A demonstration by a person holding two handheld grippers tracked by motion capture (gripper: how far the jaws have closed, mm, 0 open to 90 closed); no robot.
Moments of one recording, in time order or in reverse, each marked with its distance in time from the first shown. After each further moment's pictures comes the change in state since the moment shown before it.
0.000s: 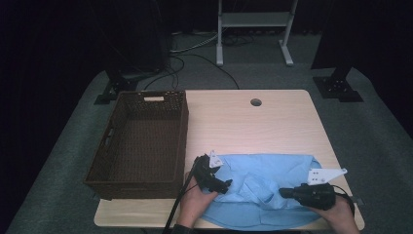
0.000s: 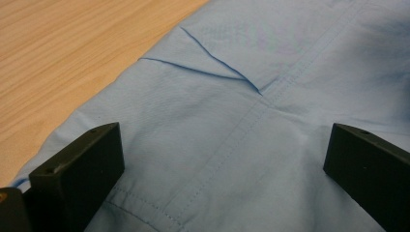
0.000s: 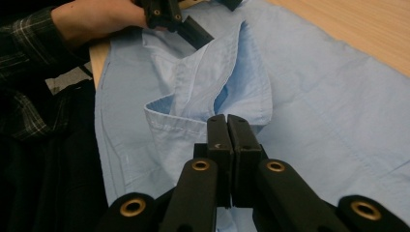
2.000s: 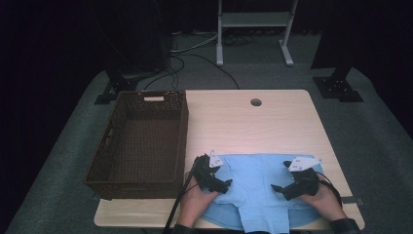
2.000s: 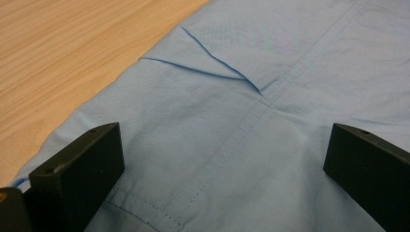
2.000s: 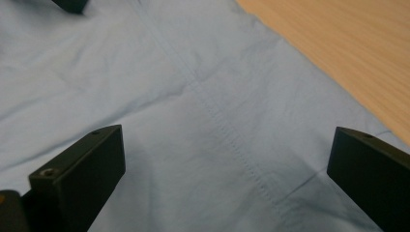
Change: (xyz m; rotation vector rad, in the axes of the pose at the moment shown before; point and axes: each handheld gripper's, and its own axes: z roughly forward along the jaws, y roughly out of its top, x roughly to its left) left arm 0.000 0.000 0.000 0.004 -0.001 -0.003; right arm -0.047 0.003 0.052 0.116 -0.259 -0.081
